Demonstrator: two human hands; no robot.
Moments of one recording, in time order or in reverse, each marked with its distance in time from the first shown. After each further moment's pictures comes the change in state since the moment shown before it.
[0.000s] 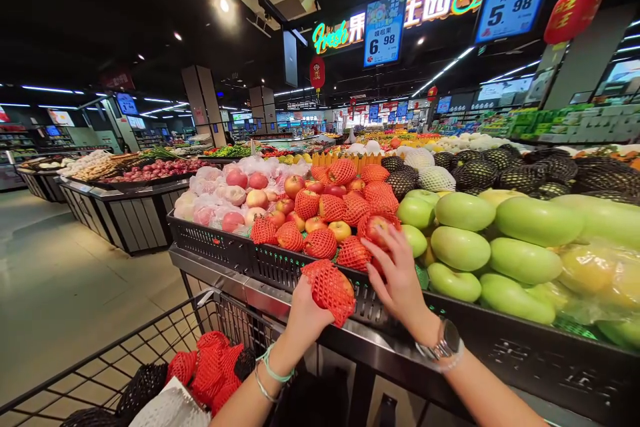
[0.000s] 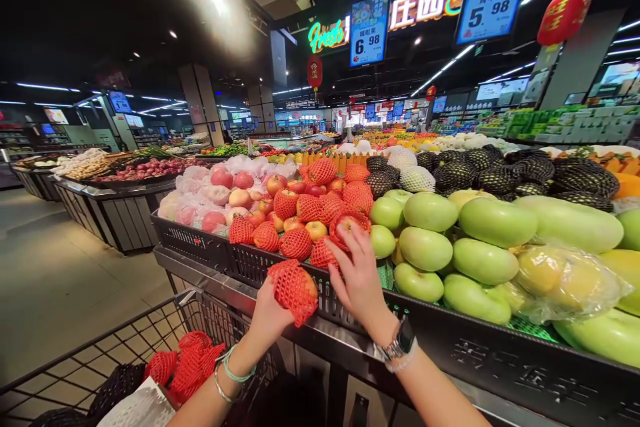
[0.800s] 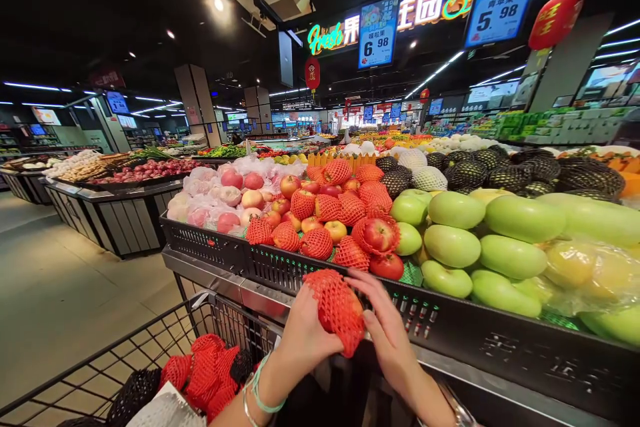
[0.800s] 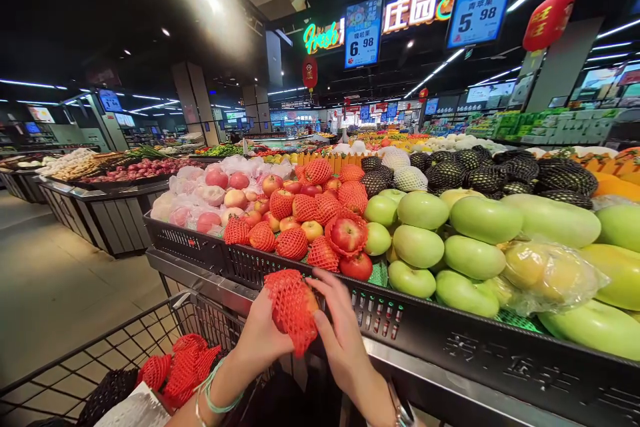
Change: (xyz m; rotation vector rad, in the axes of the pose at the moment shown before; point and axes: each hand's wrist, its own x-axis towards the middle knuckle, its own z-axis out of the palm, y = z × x) left_hand -0.012 0.035 -0.010 0.194 -0.147 0.142; right_hand -0.038 -0.049 -0.007 0.554 -0.124 0.400
